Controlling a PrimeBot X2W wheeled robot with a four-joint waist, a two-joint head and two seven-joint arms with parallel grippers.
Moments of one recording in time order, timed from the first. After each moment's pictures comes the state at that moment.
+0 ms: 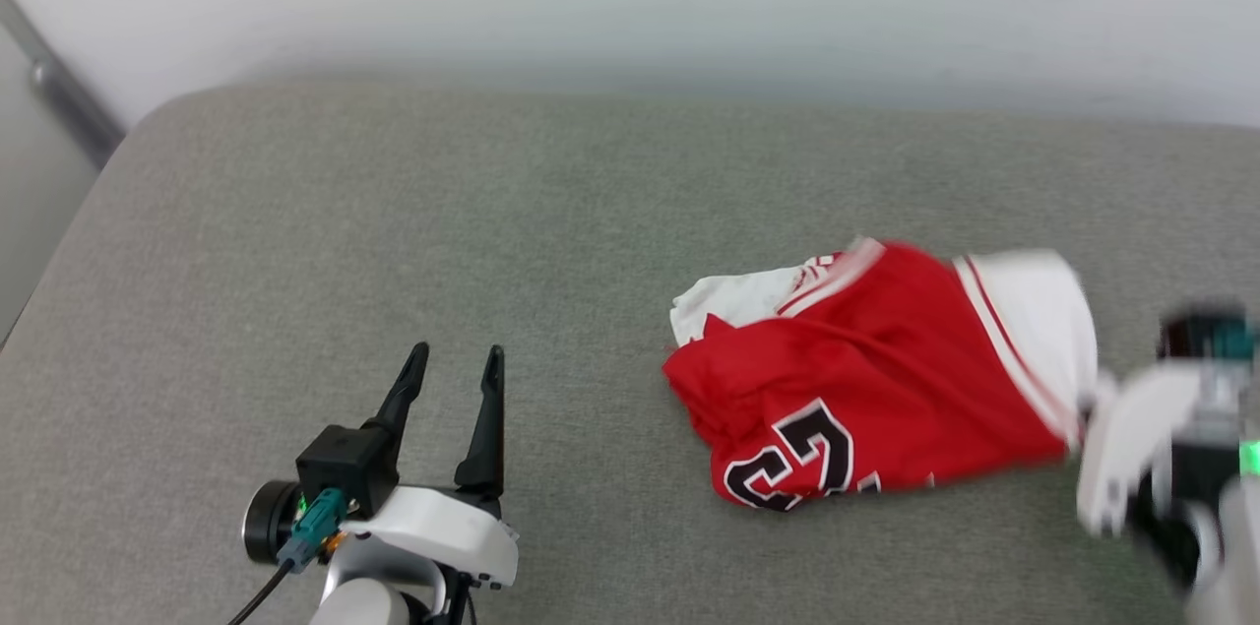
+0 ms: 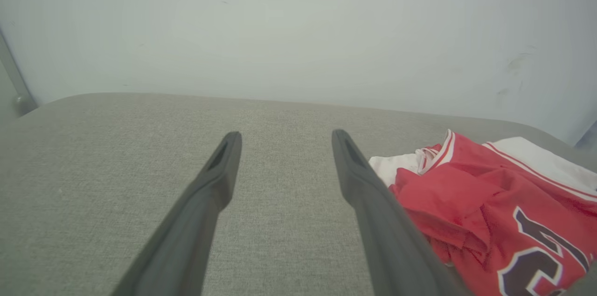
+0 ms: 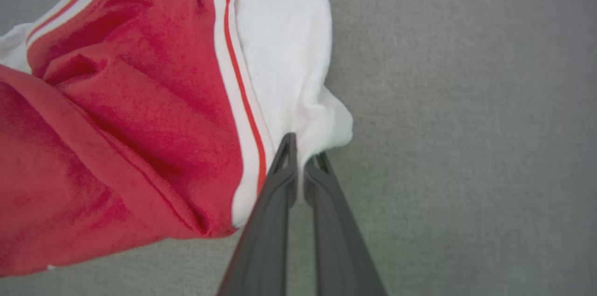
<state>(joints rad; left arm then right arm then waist) -0.16 0.18 -0.31 0.19 -0.37 0.07 -0.26 -0.41 -0.23 -0.08 0.53 0.20 0.13 0.47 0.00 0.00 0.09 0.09</state>
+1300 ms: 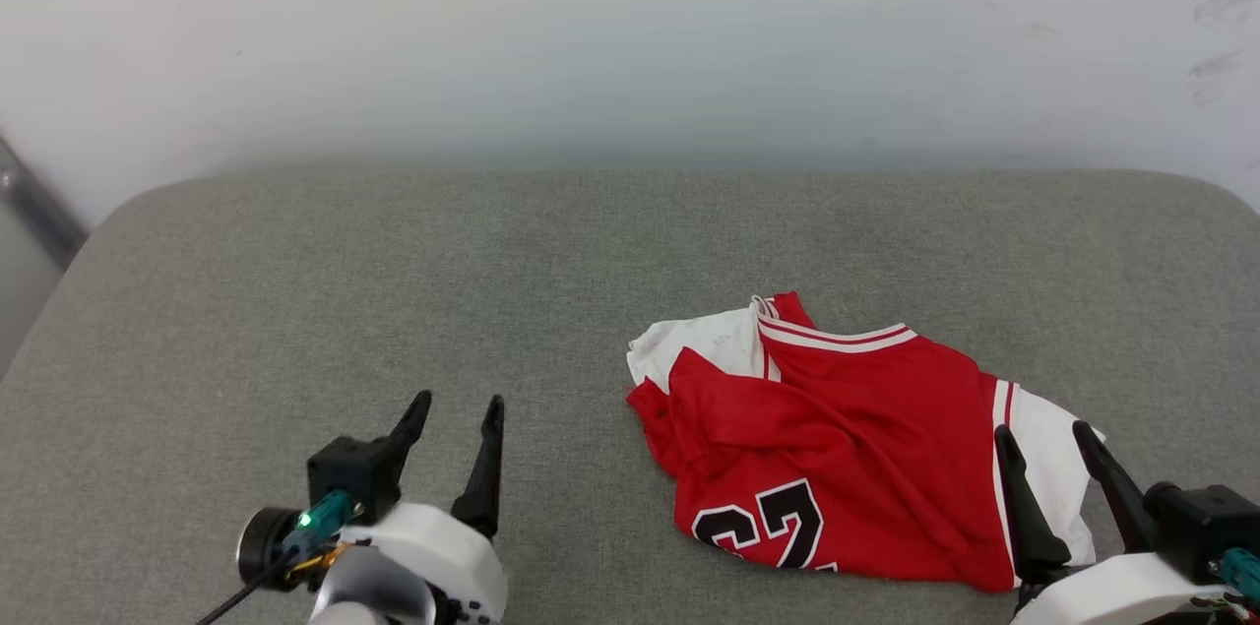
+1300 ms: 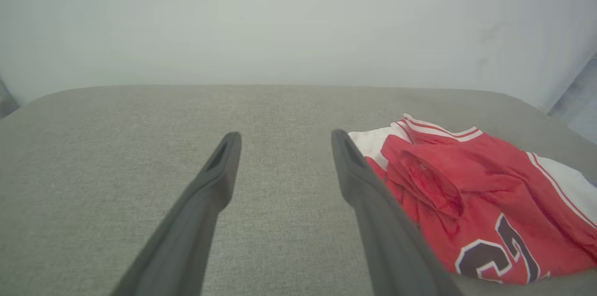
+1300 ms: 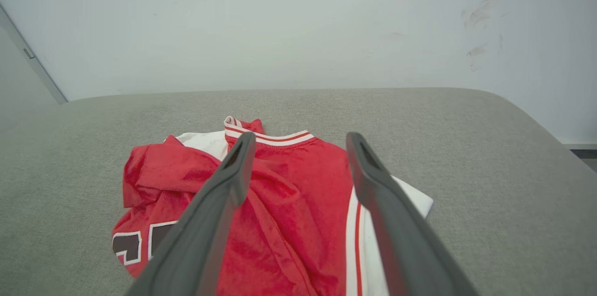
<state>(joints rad) -0.06 0.25 -0.33 0.14 -0.41 0.10 -0.12 0.12 -0.05 -0.06 -0.06 0.14 0.13 0.01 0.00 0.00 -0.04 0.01</state>
